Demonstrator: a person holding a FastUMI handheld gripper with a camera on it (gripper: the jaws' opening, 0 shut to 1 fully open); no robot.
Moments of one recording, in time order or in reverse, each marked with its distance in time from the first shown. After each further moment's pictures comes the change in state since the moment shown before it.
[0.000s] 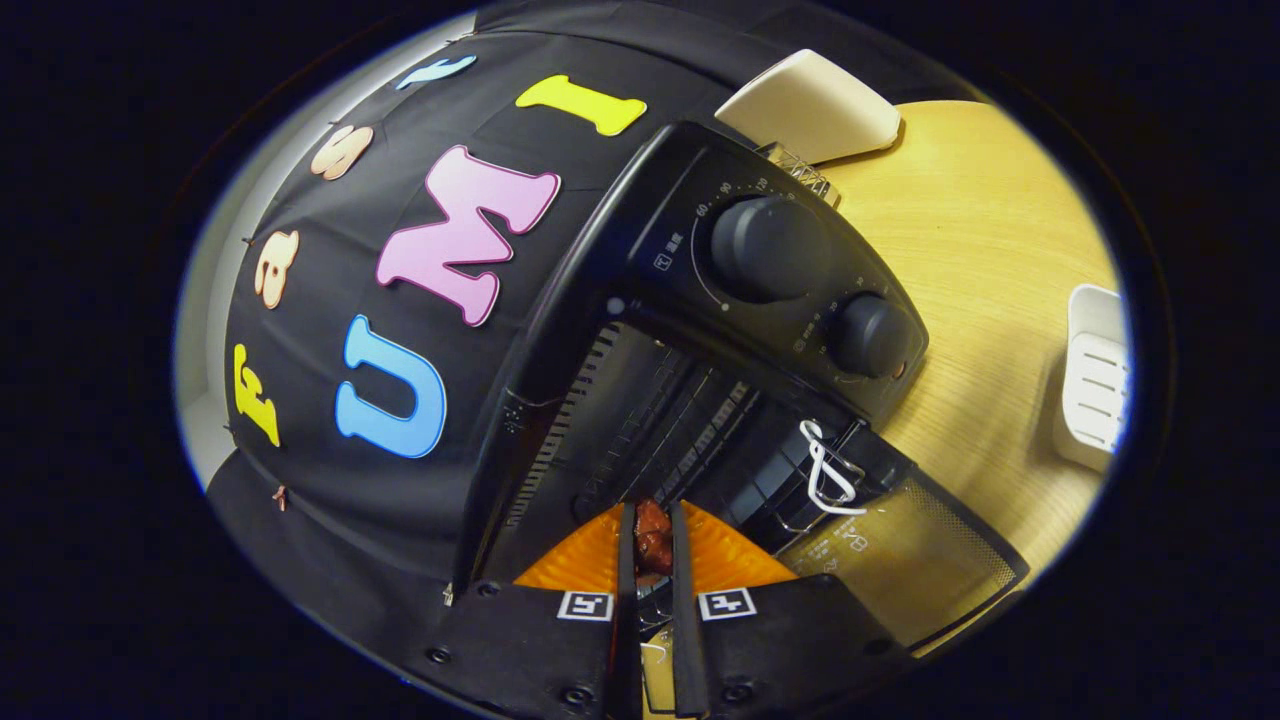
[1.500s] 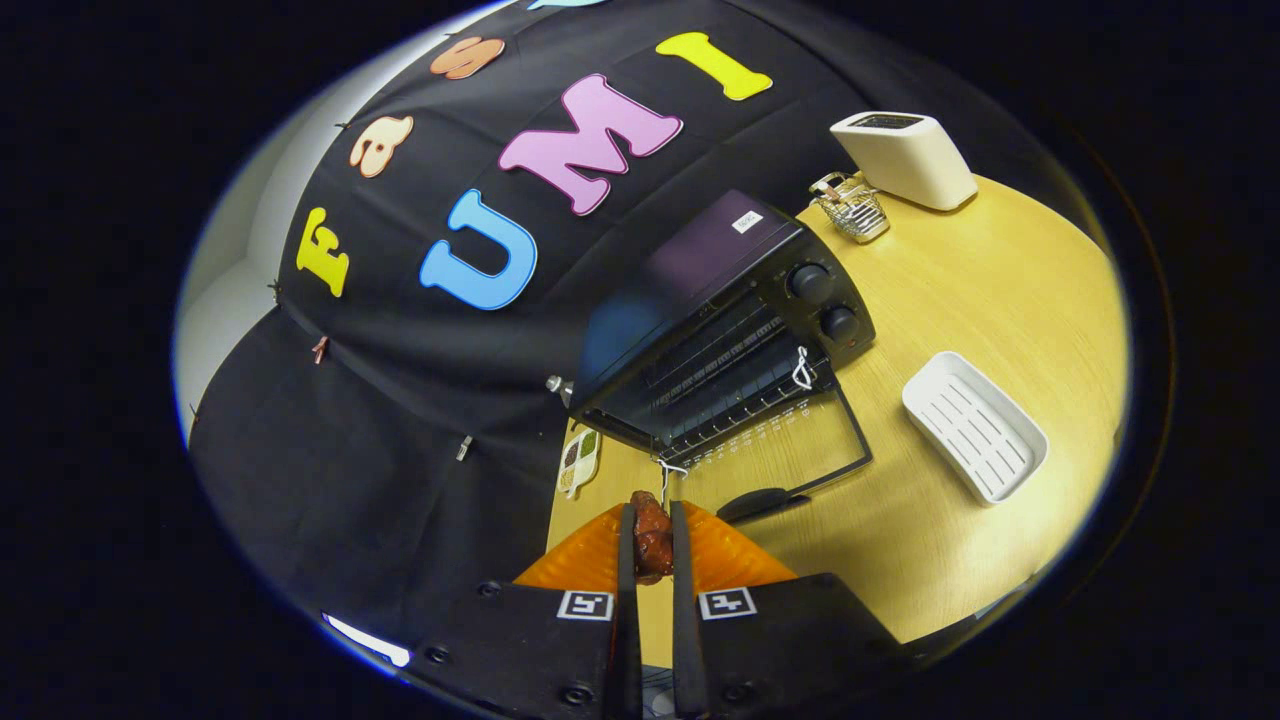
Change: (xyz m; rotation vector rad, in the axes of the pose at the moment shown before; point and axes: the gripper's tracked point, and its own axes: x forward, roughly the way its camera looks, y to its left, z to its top) arm -0.209 0.058 -0.014 -0.278 0.349 0.051
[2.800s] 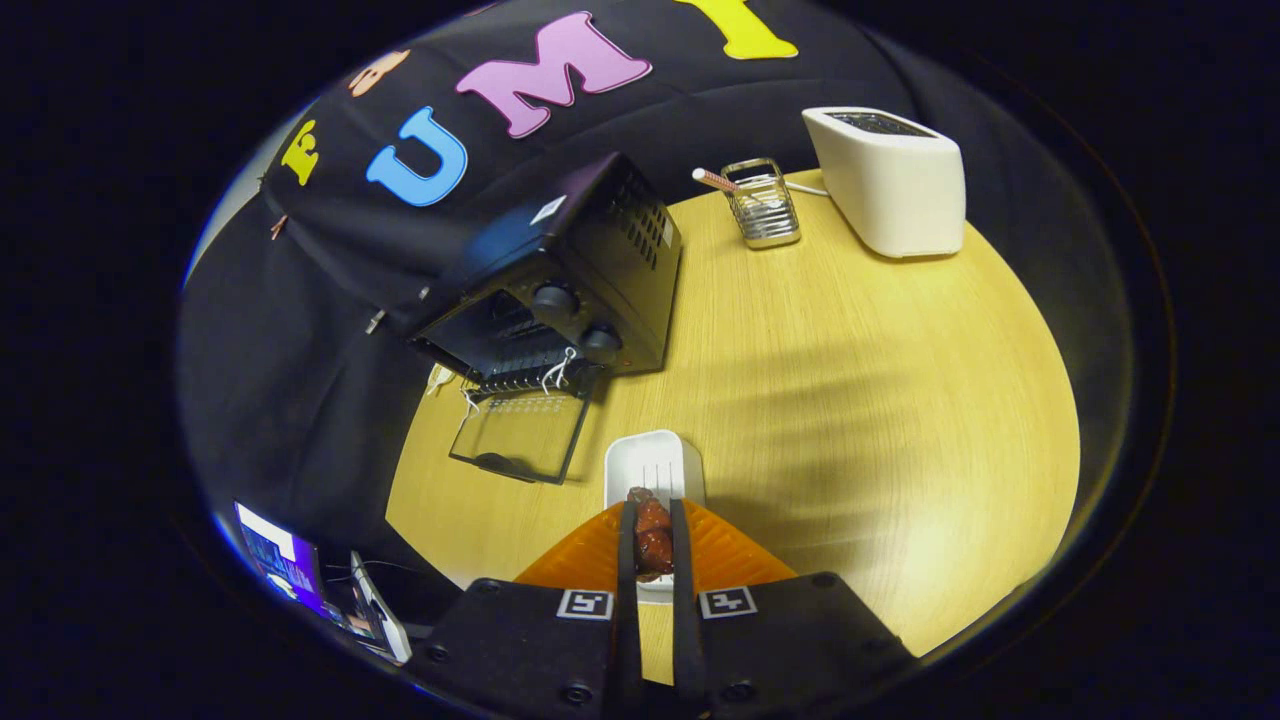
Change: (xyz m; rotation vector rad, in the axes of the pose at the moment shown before) arm -0.049 -0.222 0.106 -0.335 0.291 -0.145
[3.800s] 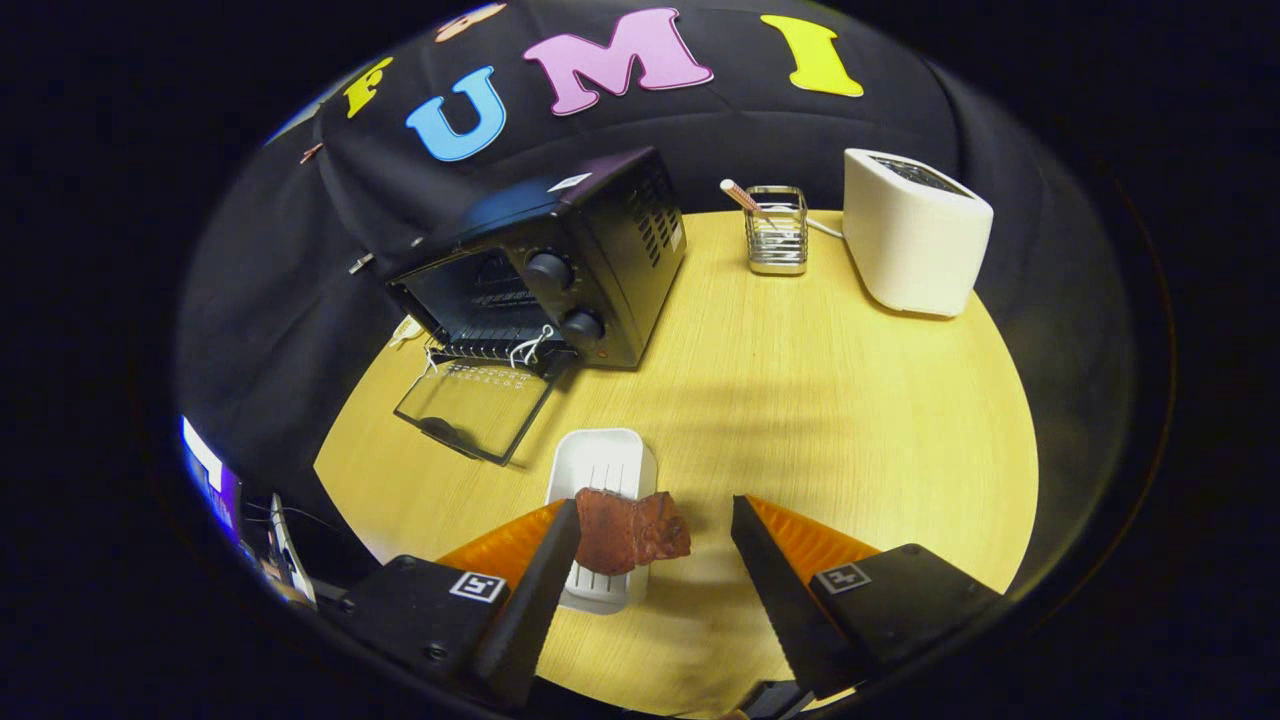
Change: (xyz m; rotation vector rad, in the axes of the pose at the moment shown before) arm 0.034 -0.028 -0.009 -0.213 0.025 -0.054
